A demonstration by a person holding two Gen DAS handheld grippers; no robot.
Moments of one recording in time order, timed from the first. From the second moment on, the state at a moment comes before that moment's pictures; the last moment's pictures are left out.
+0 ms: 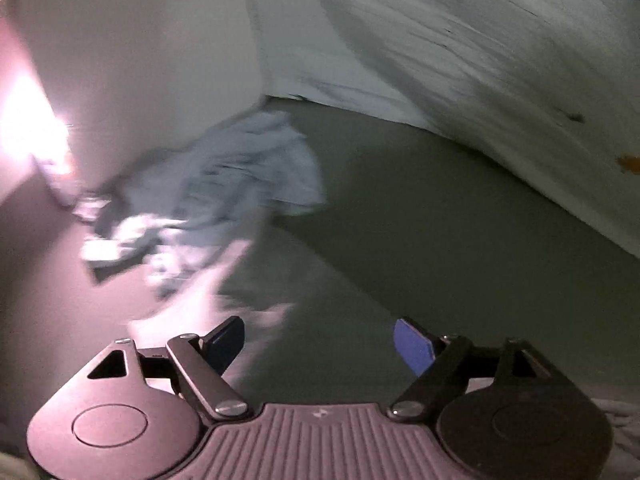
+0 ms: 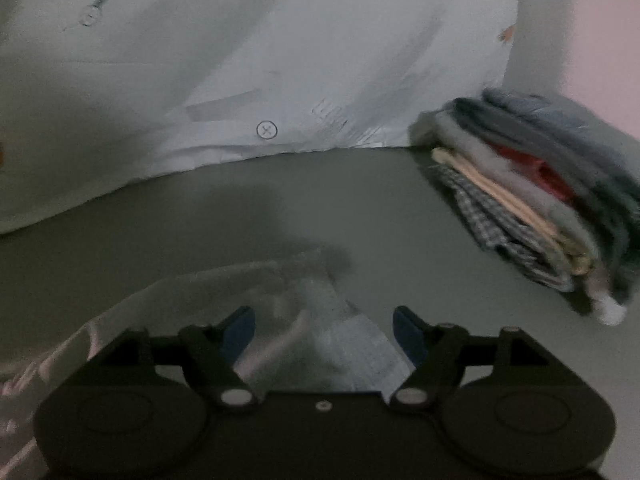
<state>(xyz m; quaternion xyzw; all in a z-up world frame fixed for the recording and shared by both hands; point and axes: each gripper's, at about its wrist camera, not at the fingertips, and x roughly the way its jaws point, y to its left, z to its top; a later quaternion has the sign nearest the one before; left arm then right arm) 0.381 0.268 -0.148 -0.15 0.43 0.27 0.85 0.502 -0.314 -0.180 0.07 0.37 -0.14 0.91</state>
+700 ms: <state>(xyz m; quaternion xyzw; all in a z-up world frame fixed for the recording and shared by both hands) 0.425 0.180 -0.167 -0.15 0.48 0.19 0.84 0.515 -0.383 -0.169 0.24 0.31 -0.09 0.91</state>
